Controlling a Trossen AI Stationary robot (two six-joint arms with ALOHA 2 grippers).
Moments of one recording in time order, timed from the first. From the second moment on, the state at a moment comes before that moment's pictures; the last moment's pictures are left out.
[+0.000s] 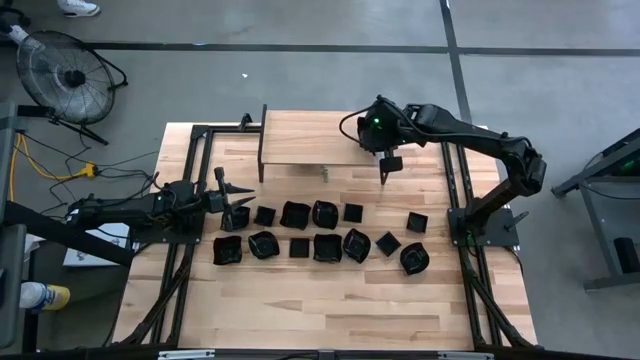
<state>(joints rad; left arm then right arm) 0.07 0.07 0.04 -0.01 -0.17 0.53 -0.45 1.54 1.49 -1.01 0.22 -0.68</state>
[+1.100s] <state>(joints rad) 0.07 0.07 0.04 -0.01 -0.17 0.53 -0.49 1.54 1.49 -1.03 0.15 -0.68</state>
